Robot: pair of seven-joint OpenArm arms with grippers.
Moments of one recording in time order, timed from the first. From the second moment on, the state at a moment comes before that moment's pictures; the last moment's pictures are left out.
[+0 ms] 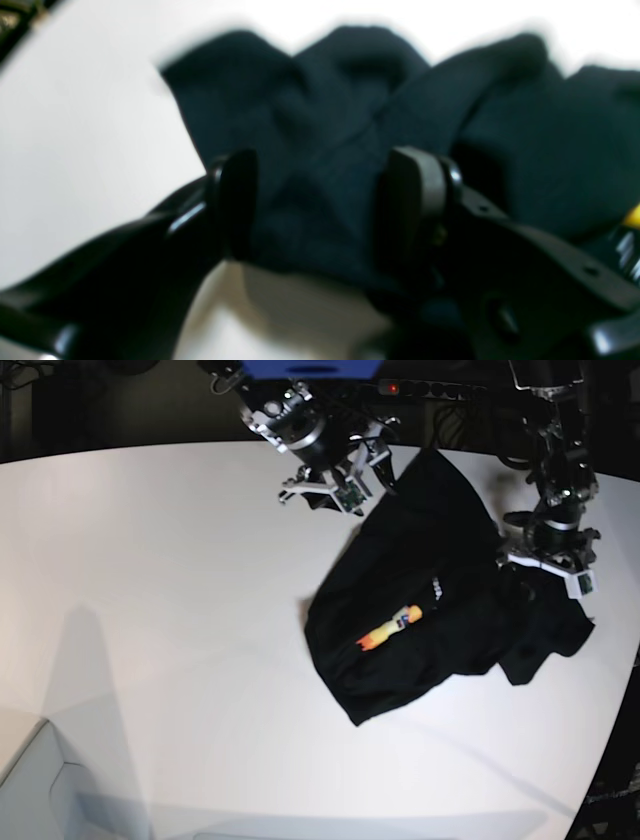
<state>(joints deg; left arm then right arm) 10.3 -12.7 -17.6 82.5 -20.6 -5.8 16.0 -17.9 3.6 -39.0 94.9 -0.2 -0.3 -20.7</state>
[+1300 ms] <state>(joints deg) -27.6 -13.5 1.0 74.2 -20.2 -5.4 35.2 -17.2 4.5 -39.2 92.6 -0.4 -0.5 -21.2</state>
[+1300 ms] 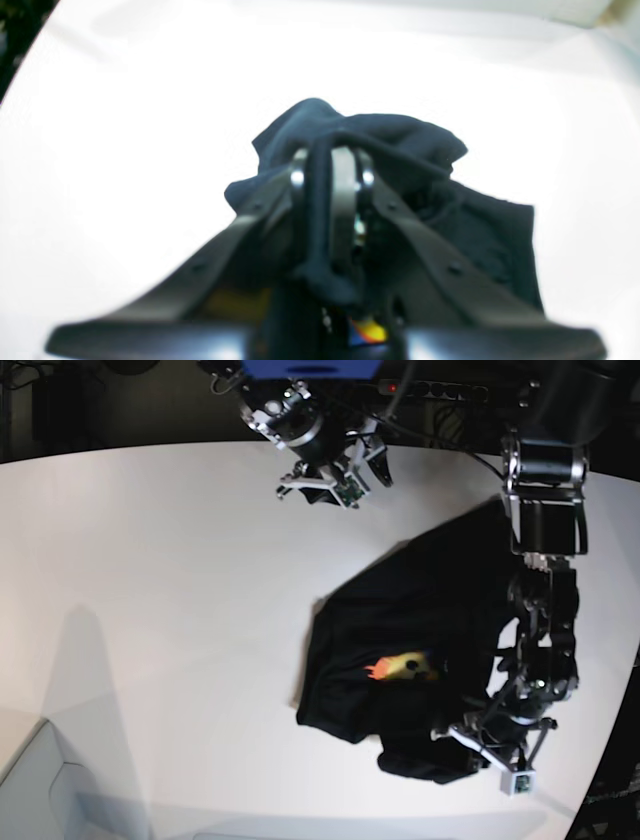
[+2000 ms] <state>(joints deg) -0.4 -13.3 -21.3 91.0 -20.6 -5.7 35.3 -5.8 3.9 -29.9 91.3 0.0 -0.5 -21.1</state>
